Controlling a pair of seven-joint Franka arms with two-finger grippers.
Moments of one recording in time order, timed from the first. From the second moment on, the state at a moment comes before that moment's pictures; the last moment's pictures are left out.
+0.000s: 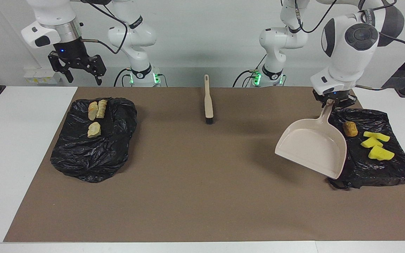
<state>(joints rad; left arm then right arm) -0.12 0.03 -0.08 -1.69 0.22 1.54 0.40 0.03 -0.08 -0.04 -1.56 -0.07 1.52 0.06</state>
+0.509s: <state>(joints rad) -0.33 0.04 -0.08 -1.78 0.05 1.72 -0.01 0.03 -0.08 -0.04 -1.56 -0.02 1.48 0.06</state>
